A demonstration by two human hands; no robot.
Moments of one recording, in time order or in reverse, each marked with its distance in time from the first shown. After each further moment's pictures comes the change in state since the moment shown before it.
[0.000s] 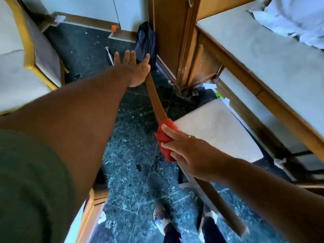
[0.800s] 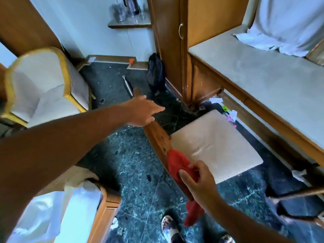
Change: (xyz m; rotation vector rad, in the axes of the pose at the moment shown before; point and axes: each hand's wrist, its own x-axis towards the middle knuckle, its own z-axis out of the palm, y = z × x) left_hand -0.174 0.099 -0.047 0.265 0.028 0.591; right_hand -0.159 0.005 0.066 0.845 0.583 0.523
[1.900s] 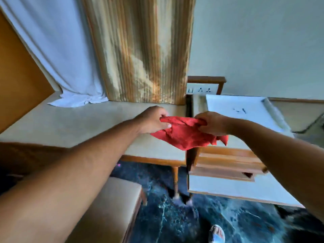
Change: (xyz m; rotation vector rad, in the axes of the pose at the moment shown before) left_hand 0.295 0.515 -0.264 -0.554 0.233 0.711; right_hand -0.095 0.008 -0.570 -0.790 0.381 0.300
